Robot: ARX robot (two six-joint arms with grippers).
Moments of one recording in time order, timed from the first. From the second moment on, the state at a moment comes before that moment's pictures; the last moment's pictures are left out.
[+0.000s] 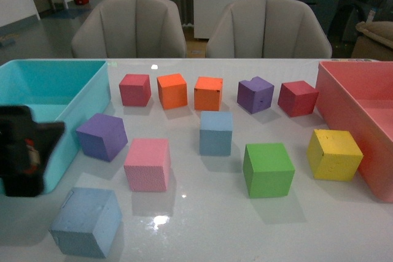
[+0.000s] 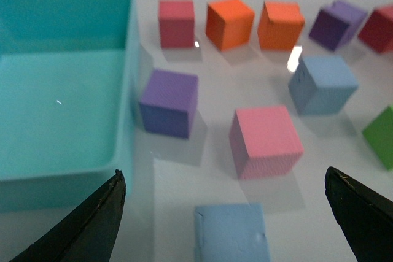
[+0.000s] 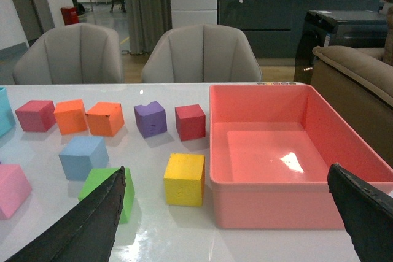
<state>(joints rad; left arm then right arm) -0.24 1.23 0.33 0.53 -0.10 -0.10 0.00 0.00 0.01 0.00 0.00 0.00</state>
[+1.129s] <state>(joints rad) -0.25 1.71 0.49 0.43 -0.03 -0.15 0.00 0.00 0.01 0.00 0.00 0.00</state>
